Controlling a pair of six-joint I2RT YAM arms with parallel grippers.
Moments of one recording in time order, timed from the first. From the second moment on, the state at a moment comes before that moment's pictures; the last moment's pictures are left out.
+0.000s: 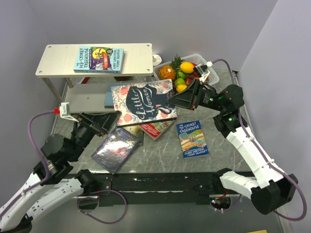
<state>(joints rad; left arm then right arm) -0.81 0.48 0.83 -0.12 -0.23 -0.91 0.38 1.05 1.05 0.31 -0.95 1.22</state>
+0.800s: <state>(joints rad) -0.81 0.58 0.77 0.12 -0.11 -0.96 0.38 1.16 1.06 0.41 -0.89 1.29</state>
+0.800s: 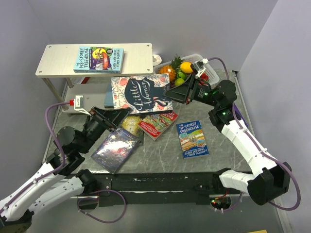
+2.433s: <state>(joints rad) 0.27 1.37 1.46 0.23 0.89 -1.43 0.40 1.04 1.19 0.00 -0.74 1.03</state>
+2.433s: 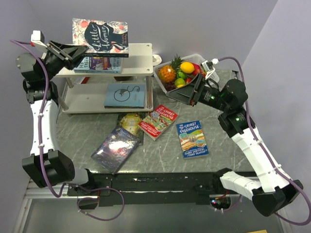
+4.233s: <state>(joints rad) 0.35 1.50 1.74 -0.41 0.72 -0.90 0.41 1.09 1.19 0.00 -0.72 1.01</state>
